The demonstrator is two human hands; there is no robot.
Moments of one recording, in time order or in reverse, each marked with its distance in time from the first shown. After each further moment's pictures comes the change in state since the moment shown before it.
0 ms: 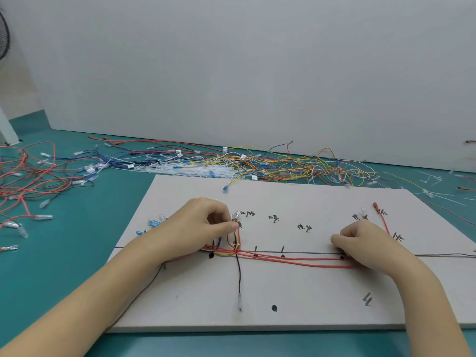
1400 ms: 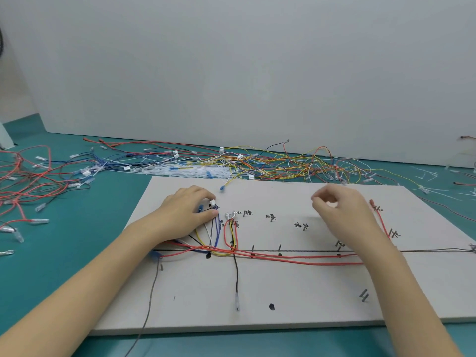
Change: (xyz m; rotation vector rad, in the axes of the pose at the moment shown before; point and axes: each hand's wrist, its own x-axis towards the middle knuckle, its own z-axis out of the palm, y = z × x) left_hand 0.029 -0.031 -0.015 0.508 -0.019 -0.169; right_hand 0.015 -0.041 0.004 0.256 0.421 -0.267
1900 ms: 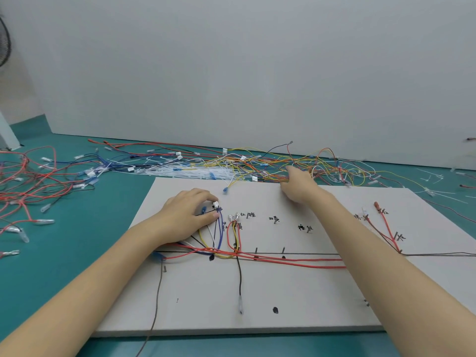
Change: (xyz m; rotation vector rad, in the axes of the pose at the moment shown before) left_hand -0.002 -0.008 0.003 -0.043 0.025 0.026; right_hand 0.106 -0.007 0.077 -0.314 -0.334 0.132
